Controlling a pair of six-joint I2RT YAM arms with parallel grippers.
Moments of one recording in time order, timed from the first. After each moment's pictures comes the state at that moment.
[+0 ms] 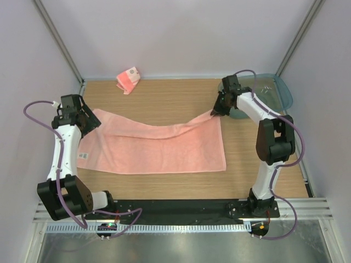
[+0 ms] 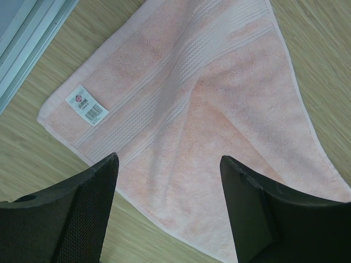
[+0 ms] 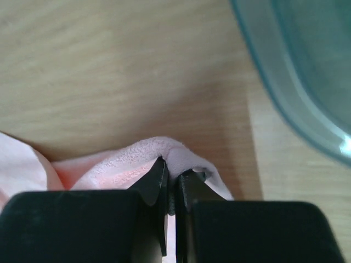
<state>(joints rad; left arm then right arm) 0.24 1.29 1.17 -0.82 -0.16 -0.44 0.23 1.90 1.48 -0.63 -0.12 0.58</state>
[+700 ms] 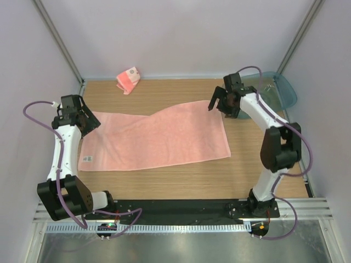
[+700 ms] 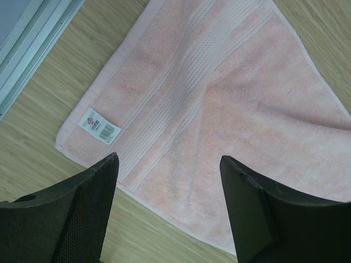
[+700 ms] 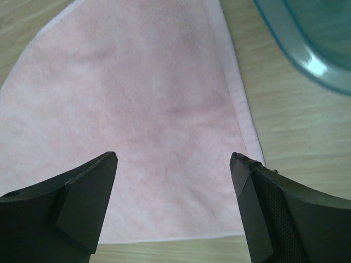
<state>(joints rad) 0.24 1.29 1.16 -0.82 -0.18 -0.44 0.23 1.87 1.56 -0.72 0.00 0.59</state>
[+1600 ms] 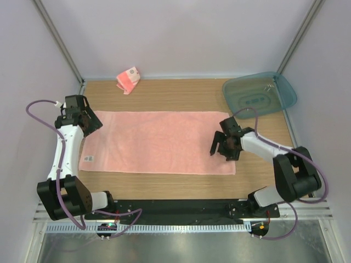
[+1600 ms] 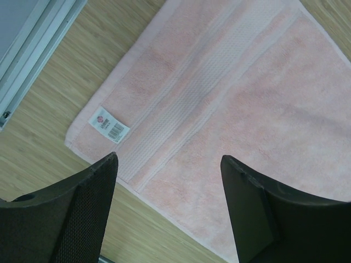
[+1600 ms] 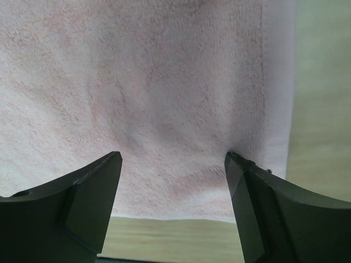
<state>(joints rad) 0.20 1.29 1.15 -0.83 -0.23 -0.44 0.37 1.49 0.80 -0.53 0.02 0.66</state>
